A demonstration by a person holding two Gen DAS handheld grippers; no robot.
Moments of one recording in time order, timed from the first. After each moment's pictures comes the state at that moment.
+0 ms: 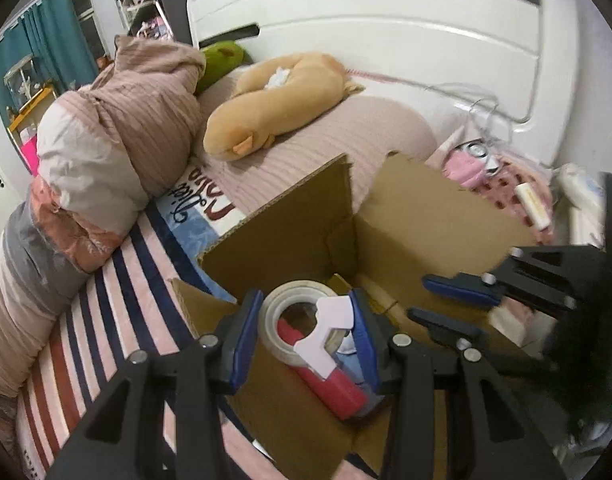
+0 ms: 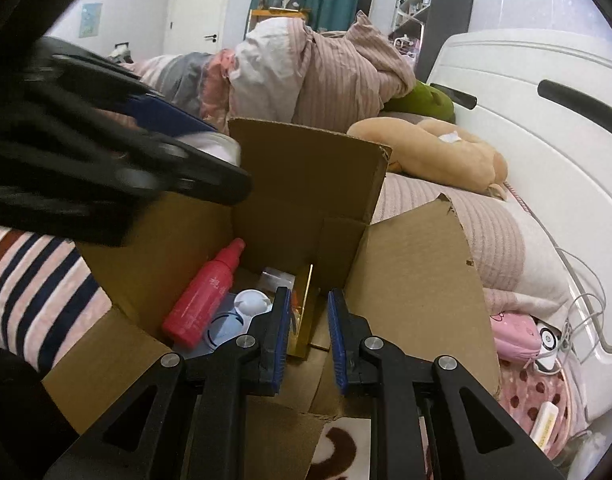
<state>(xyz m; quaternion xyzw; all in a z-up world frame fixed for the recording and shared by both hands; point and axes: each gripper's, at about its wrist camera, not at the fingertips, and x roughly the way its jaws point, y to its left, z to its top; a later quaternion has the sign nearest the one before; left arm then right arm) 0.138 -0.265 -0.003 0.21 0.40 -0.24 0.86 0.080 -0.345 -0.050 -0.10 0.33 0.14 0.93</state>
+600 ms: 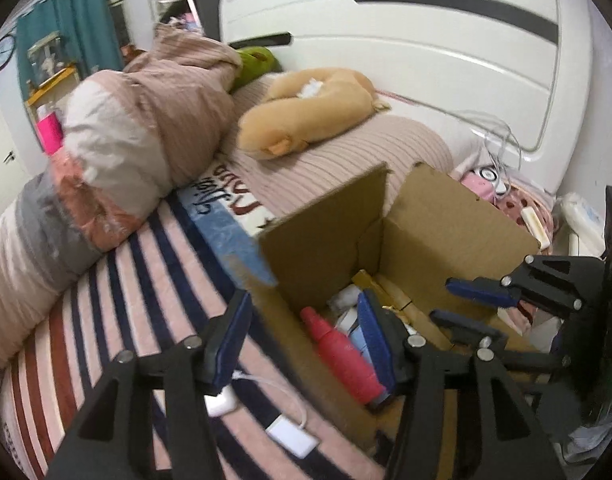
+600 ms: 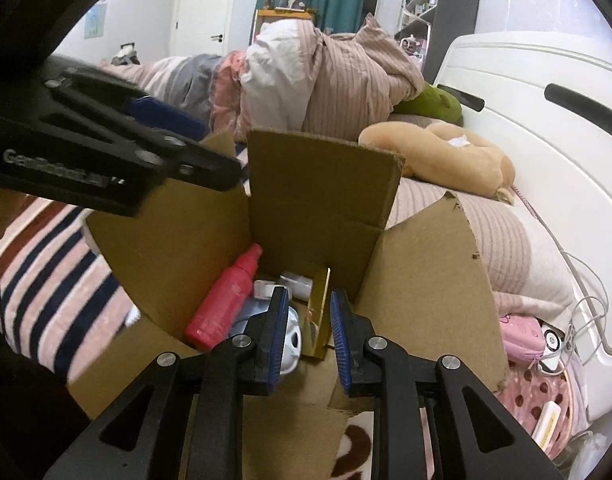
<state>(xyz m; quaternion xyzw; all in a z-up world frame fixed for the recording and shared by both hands) 0.122 -0.206 0.015 0.15 0.37 -0.23 0.89 0.072 -0.329 -0.032 -0.09 0.33 0.15 0.93</state>
